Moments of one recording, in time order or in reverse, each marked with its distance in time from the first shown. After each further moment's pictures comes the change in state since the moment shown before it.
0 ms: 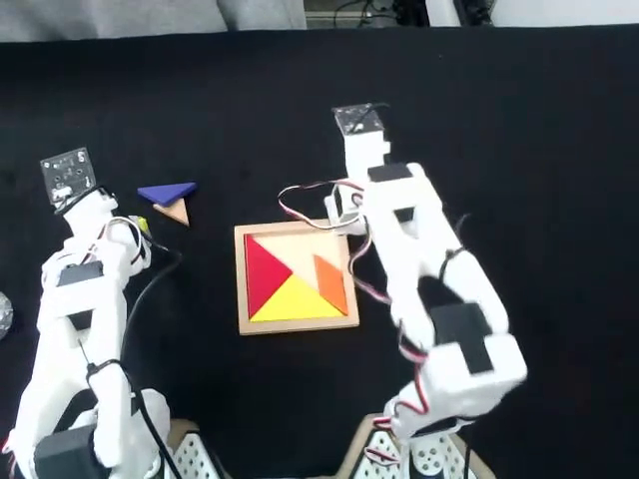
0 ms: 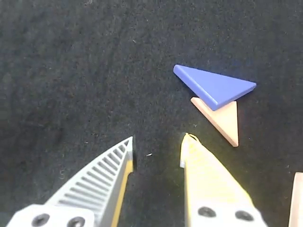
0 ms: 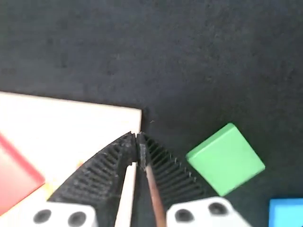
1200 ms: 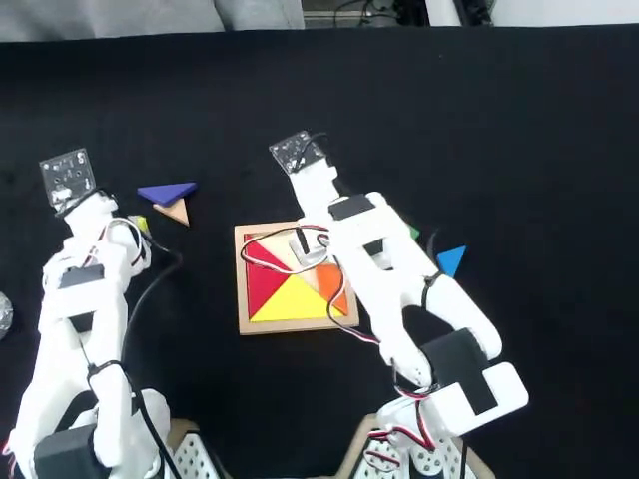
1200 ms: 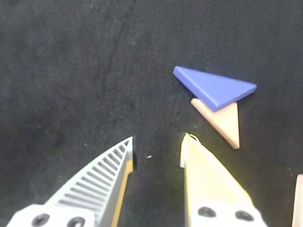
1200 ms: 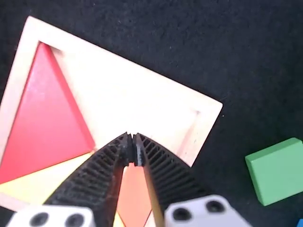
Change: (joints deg) left arm 0.0 0.0 2.2 -4.0 0.0; right arm -10.0 -5.5 9.8 -4.9 6.7
